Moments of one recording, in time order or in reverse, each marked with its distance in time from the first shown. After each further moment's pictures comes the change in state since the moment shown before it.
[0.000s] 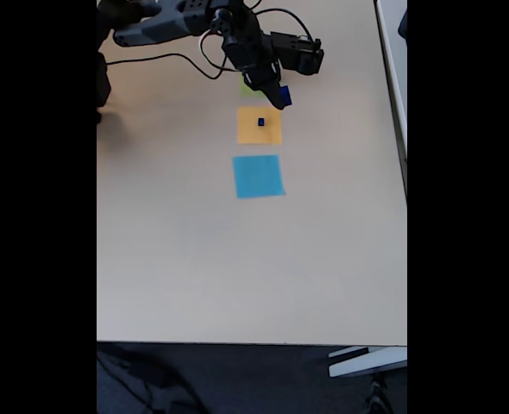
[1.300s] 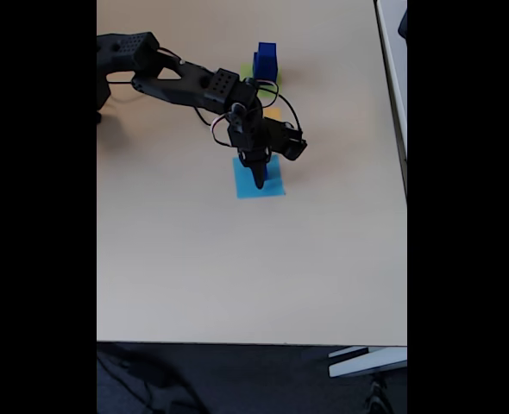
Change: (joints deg) arm 13.4 -32.8 -13.7 0.0 -18.9
